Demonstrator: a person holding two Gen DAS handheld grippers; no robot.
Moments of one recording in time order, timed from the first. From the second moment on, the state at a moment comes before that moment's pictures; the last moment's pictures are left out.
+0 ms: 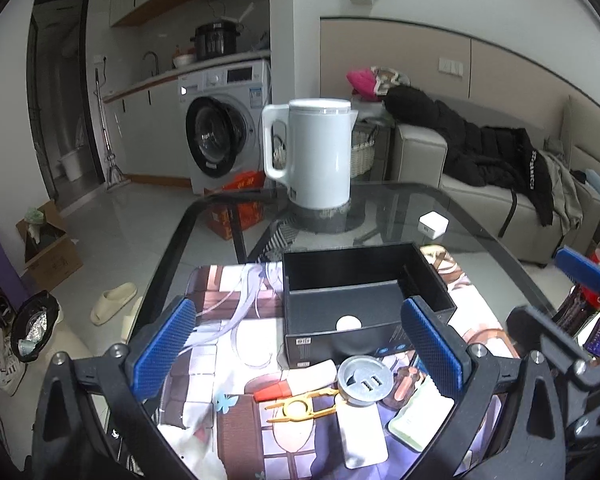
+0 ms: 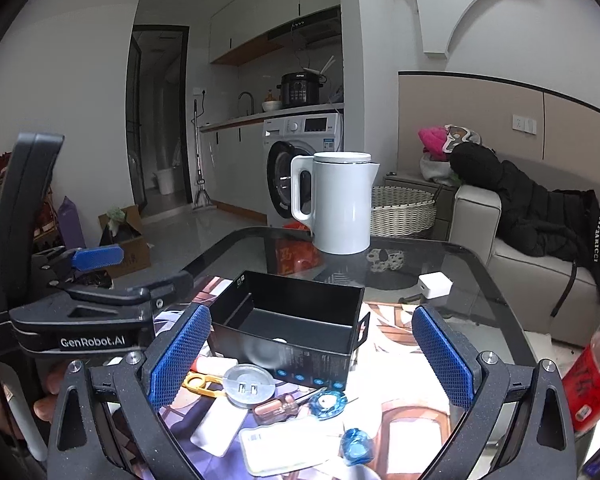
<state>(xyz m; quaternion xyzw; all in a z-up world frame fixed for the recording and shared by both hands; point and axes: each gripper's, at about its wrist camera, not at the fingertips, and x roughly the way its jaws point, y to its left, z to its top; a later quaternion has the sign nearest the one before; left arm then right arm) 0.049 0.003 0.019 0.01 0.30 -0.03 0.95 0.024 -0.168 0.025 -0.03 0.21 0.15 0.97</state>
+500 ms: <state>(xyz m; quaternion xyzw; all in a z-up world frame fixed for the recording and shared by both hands) 0.097 -0.004 -0.040 0.06 0.45 -0.04 0.89 0.090 -0.189 -0.038 -0.04 0.41 0.13 0.90</state>
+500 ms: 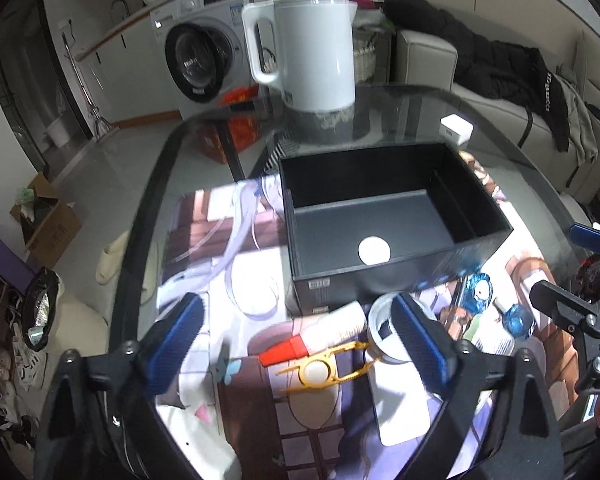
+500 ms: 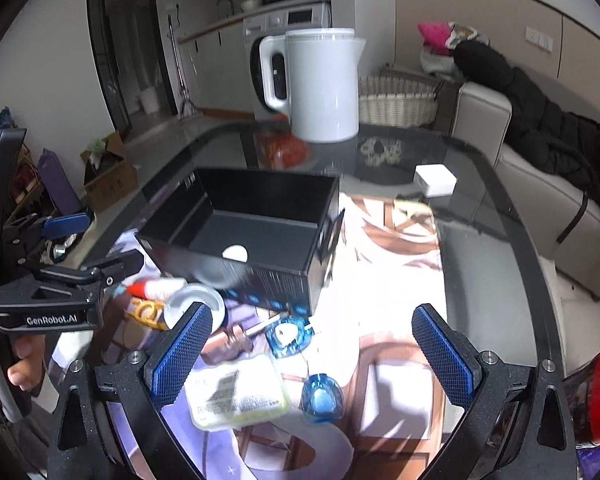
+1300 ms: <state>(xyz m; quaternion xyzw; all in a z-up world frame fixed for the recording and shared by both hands) 0.104 -0.028 -0.084 0.15 0.51 -0.10 0.84 0.096 -0.195 -0.106 -0.09 0.53 0.12 0.84</state>
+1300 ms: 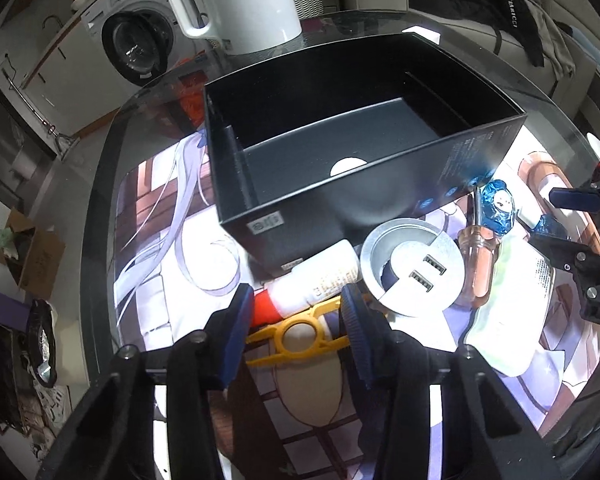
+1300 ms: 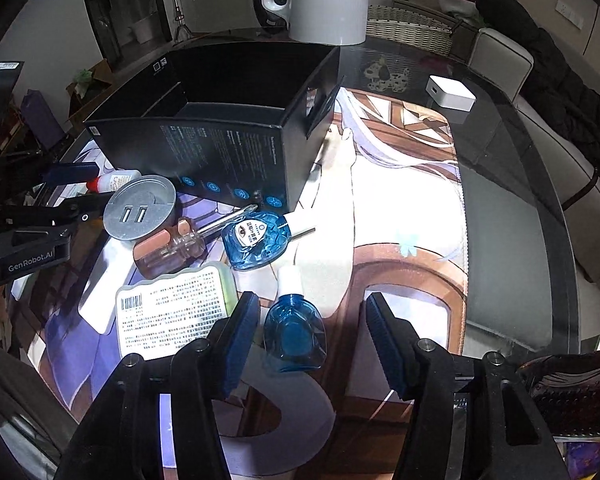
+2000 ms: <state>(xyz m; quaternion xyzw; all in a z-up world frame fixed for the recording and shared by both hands) 0.082 -0.032 -0.078 0.13 0.53 -0.13 0.83 0.077 -0.175 -0.104 -0.11 0.53 0.17 0.82</state>
